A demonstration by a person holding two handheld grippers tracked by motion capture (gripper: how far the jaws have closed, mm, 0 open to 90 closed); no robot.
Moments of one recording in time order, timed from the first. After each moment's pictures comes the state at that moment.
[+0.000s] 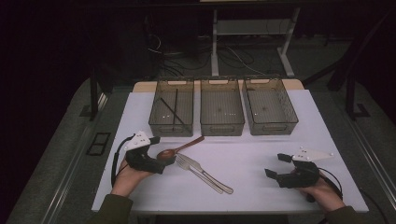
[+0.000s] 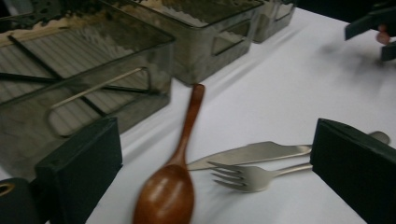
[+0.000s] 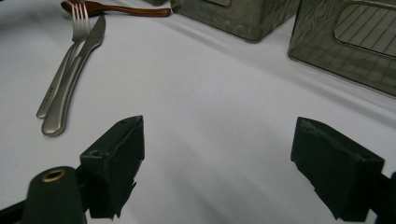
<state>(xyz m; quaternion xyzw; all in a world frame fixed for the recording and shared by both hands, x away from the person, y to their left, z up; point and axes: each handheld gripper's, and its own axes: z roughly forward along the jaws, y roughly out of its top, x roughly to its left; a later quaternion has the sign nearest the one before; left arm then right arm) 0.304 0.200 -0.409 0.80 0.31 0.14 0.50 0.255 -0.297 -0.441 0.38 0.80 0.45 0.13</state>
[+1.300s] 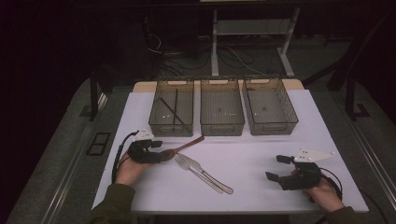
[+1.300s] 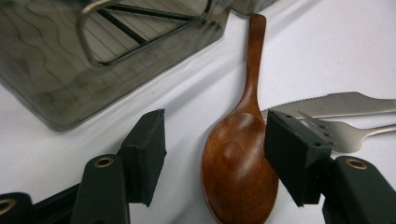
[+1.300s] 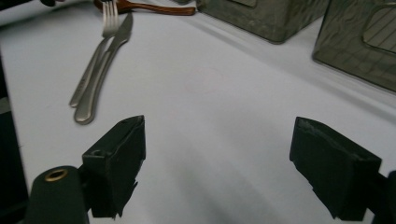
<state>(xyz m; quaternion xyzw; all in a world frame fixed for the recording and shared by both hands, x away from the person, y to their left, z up) 0.340 0.209 -0.445 0.84 0.35 0.11 0.40 0.254 -0.301 -0.438 0.35 0.81 0.47 0.10</state>
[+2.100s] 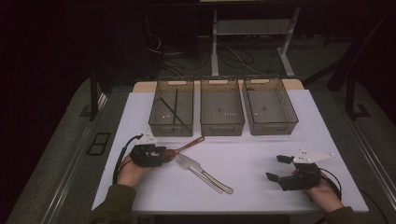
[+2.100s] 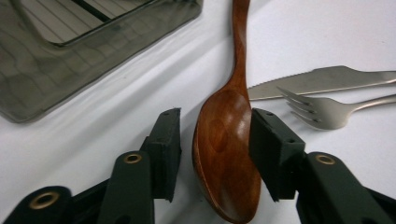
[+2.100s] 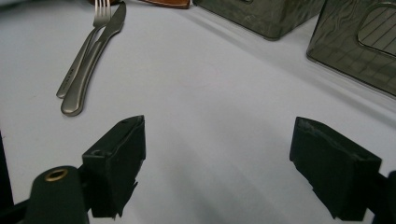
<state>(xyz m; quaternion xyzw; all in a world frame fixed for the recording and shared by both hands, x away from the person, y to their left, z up) 0.332 0.201 -0.450 0.86 0.33 0.09 0.39 0.254 -0.300 -0.440 0.34 0.82 0.45 0.12</state>
